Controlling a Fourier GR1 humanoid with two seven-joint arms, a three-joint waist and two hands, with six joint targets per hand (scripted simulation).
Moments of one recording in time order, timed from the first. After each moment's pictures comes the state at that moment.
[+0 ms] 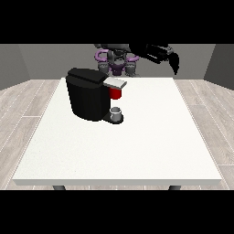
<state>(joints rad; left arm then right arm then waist) -0.32 0.09 0.10 -1.44 -0.09 -0.27 -0.12 -1.24 -0.16 -0.03 -0.86 0.22 -0.07 0.16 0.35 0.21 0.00</state>
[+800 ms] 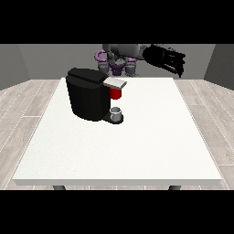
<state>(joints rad) -0.39 0.12 0.12 -1.47 -0.04 -0.31 -0.12 -1.37 -0.16 -0.09 -0.75 0.22 -0.09 0.09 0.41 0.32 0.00</state>
